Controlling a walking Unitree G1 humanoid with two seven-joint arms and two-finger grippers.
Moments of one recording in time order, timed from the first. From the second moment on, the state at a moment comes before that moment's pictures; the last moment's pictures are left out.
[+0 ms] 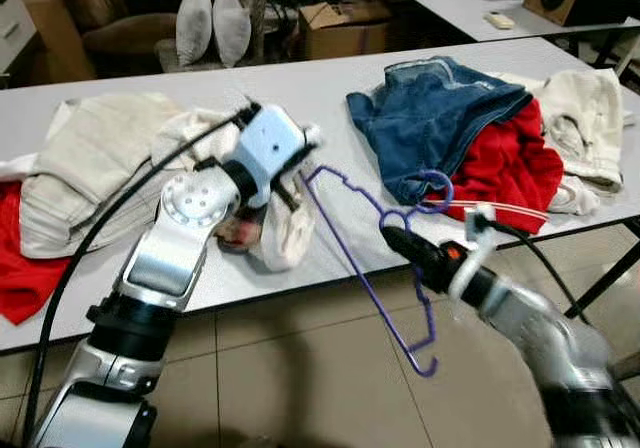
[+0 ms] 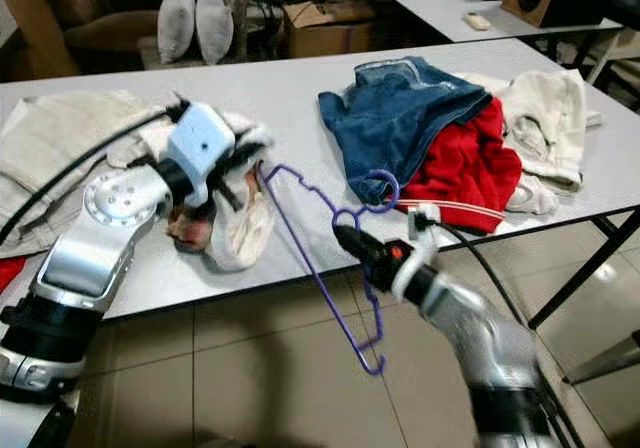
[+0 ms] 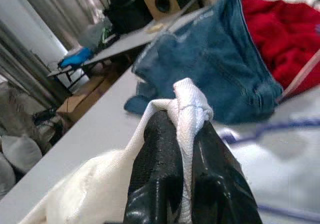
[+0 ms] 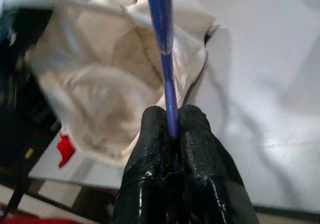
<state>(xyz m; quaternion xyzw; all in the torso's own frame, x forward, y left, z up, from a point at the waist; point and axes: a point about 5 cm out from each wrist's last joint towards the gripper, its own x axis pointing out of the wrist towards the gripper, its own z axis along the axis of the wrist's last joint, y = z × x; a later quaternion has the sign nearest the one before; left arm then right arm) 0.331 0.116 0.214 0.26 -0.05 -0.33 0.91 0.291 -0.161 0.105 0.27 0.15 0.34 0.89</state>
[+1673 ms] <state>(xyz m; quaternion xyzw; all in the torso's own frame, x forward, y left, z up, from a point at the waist) 0.323 0.145 0.170 0.36 0.07 -0.29 0.89 0.357 -0.128 0.117 0.49 0.12 0.22 0.84</state>
